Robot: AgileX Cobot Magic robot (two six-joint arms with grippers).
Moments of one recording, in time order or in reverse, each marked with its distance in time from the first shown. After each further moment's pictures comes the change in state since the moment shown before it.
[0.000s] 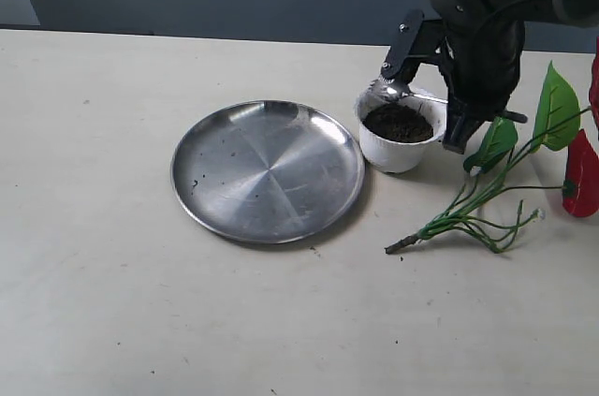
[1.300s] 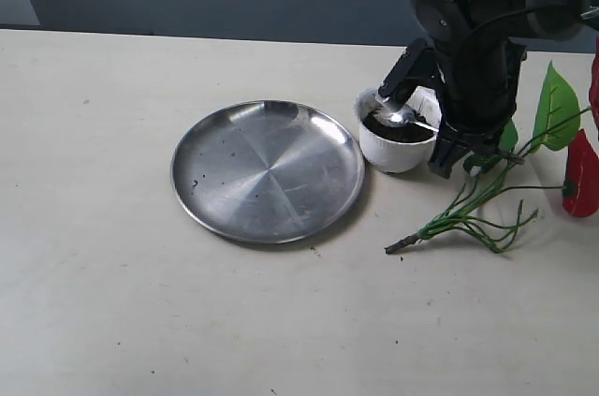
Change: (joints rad) left arm 0.000 0.000 0.000 0.000 0.000 0.000; right arm 0.000 0.055 0.002 0.109 0.112 0.103
